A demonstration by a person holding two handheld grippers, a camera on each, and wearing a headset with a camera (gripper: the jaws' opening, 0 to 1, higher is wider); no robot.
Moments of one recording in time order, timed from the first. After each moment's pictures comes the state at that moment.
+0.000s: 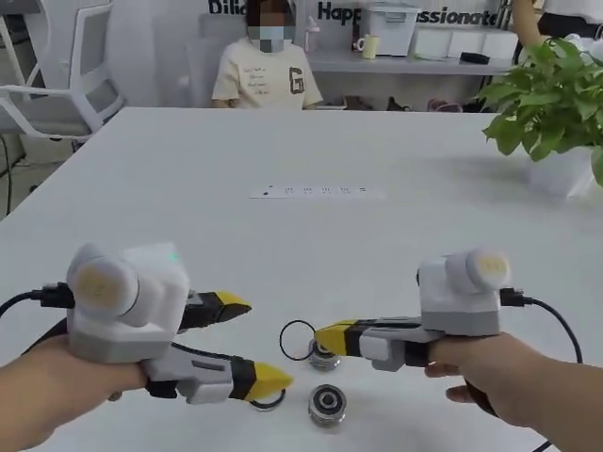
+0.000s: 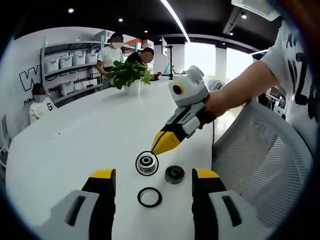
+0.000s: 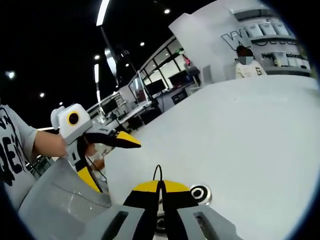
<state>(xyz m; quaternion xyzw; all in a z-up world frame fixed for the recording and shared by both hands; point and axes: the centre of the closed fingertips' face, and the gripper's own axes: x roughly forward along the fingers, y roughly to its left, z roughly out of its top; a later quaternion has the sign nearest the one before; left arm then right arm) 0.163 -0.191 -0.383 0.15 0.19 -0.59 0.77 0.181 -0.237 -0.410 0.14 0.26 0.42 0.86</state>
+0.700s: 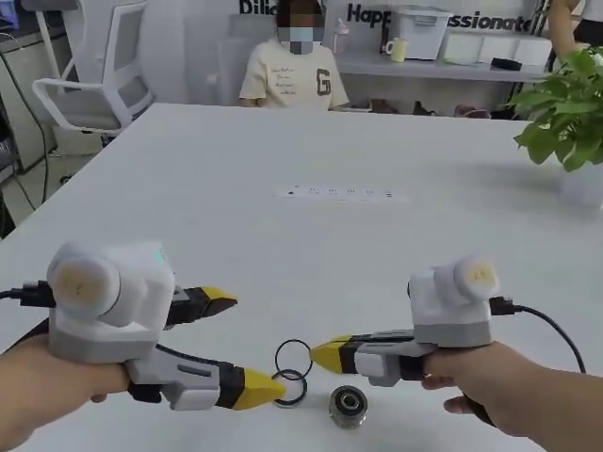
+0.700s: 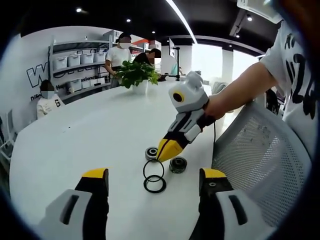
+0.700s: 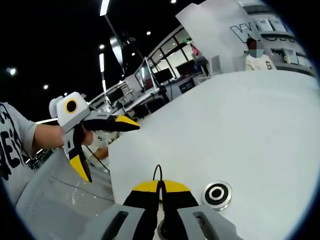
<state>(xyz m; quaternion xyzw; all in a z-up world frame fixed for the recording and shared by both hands) 0.161 -0.159 -0.378 0.15 0.19 -0.56 0.79 0.175 -0.205 -0.430 0.11 0.30 0.45 0.83</state>
